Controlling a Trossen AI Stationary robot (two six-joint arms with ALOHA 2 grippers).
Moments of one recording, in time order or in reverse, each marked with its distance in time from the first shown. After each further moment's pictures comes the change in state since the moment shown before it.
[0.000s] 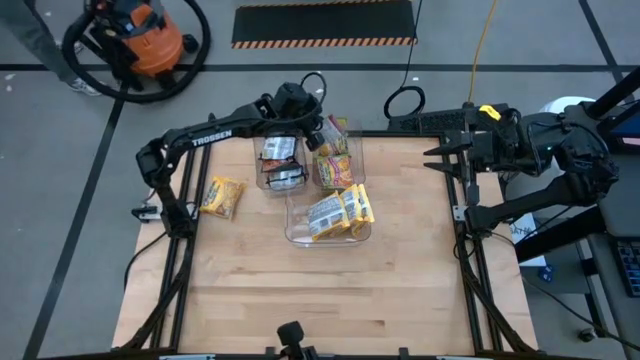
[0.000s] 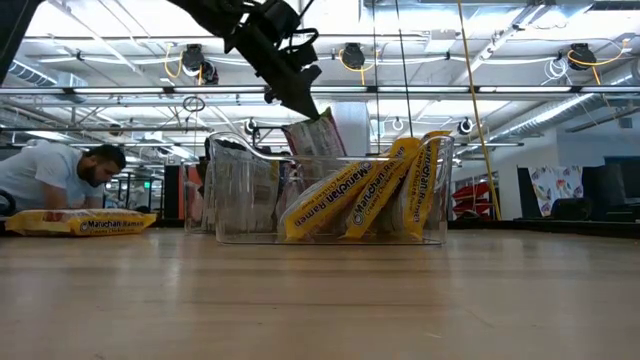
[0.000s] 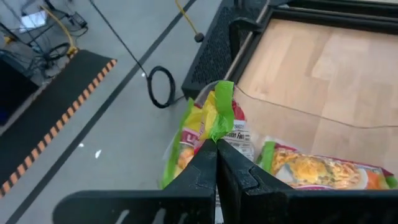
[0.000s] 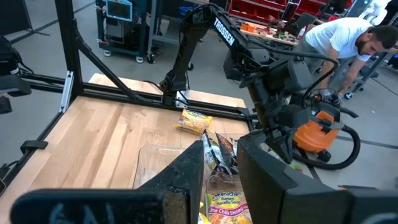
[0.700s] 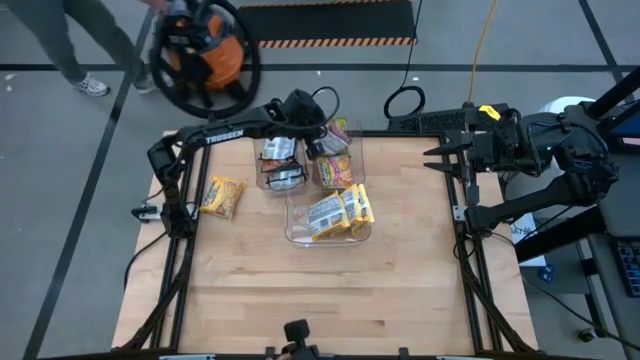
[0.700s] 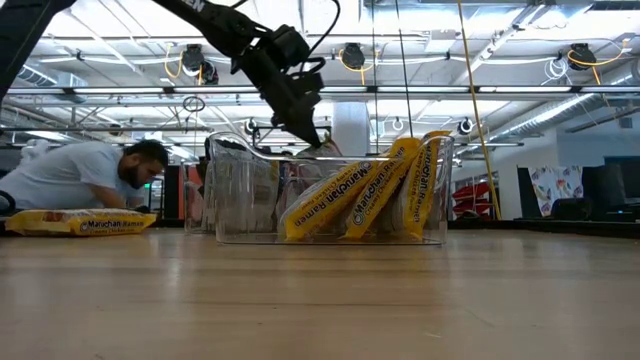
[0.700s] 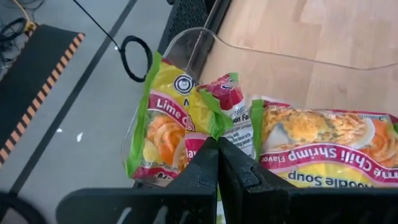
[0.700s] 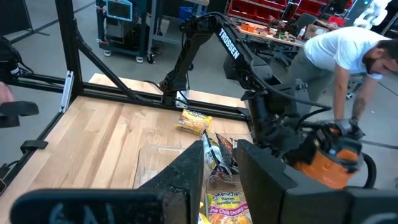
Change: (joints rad) left arm 0.016 0.094 0.000 -0.056 0.088 0.070; right arm 0.000 0.000 0.000 0.000 0.000 -0.002
